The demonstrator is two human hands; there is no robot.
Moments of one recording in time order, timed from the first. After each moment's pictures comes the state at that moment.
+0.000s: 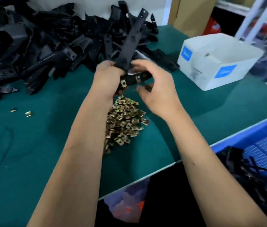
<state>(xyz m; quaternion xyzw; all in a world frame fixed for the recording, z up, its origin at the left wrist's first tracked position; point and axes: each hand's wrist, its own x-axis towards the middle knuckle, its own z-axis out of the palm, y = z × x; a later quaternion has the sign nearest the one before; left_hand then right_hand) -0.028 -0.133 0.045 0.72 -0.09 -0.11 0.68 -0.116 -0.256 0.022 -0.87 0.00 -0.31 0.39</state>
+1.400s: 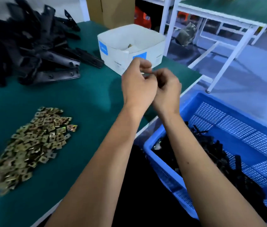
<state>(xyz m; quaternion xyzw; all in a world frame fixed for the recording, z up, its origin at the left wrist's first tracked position) -0.180 -0.324 0.028 0.69 -0.30 -0.07 0.65 -0.241 -0.379 0.000 -0.73 0.35 -0.45 0.38</state>
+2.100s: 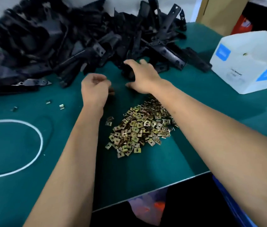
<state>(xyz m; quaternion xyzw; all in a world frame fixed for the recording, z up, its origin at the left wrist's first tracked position) 0.033 -0.032 -0.017 0.73 0.05 0.02 0.68 0.028 -0.200 0.011 -0.98 0.05 -0.02 0.19</state>
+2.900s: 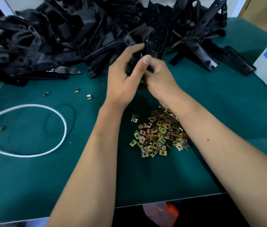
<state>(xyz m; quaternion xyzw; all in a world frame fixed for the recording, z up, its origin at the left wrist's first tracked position) 0.024 -0.015 -0.001 0.76 -0.23 0.18 0.58 -0.001 -0.139 0.007 -0.77 -0.08 -0.12 0.62</state>
